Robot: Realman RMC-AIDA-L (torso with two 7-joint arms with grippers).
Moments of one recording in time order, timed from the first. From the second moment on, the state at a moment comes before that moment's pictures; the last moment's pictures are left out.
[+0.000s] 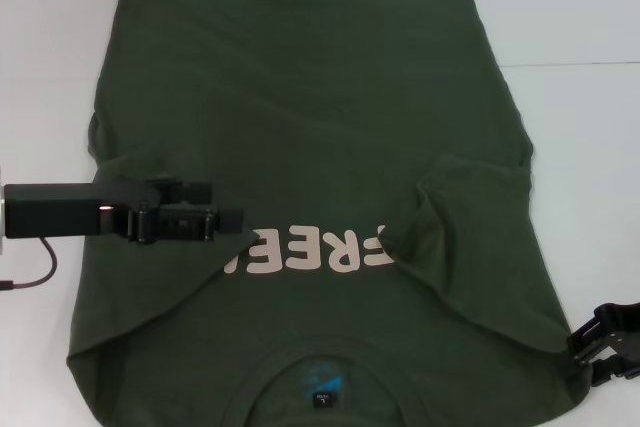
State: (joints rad) left arm -0.63 -2.07 0.47 0.82 2.22 1.78 -1.83; right arm 0.65 1.98 -0.76 -0.78 -2.70 -1.70 2.81
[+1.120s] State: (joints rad) left arm -0.61 -2.07 0.45 0.82 2.20 1.78 -1.87; right arm 0.64 1.99 -0.75 -0.81 -2.66 -1.71 2.67
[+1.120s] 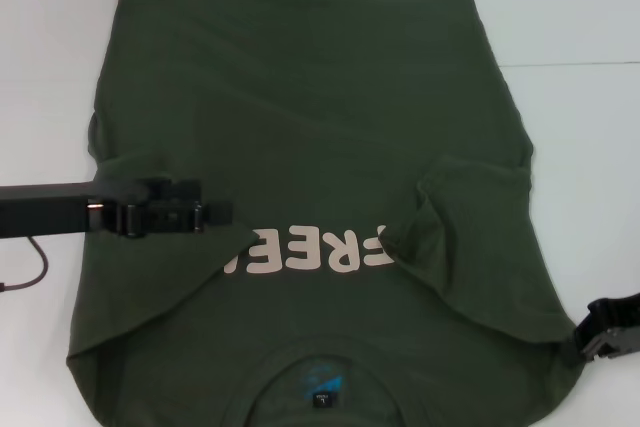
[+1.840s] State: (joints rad) left arm -0.54 -2.03 0.36 1.06 2.36 1.95 -2.36; right arm 0.63 2.02 -0.72 -0.81 -2.47 -1.66 2.39
